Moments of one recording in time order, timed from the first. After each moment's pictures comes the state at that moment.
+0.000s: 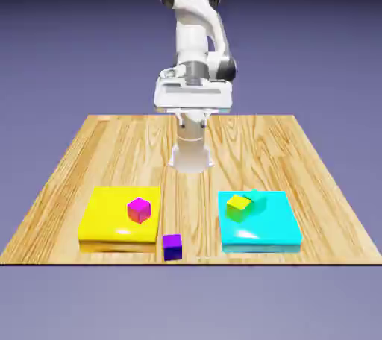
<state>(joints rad) 0.04 -0.53 -0.03 -2.80 -0.01 3.03 0.69</state>
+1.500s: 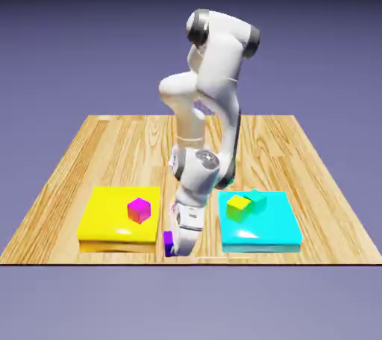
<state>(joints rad) 0.72 0.47 -0.70 -2.38 -0.13 2.77 -0.74</state>
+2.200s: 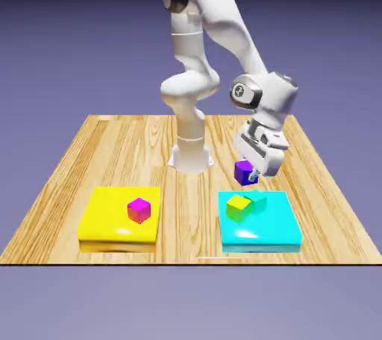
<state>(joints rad) 0.75 -0.03 -0.31 -2.52 -0.52 2.38 -0.28</state>
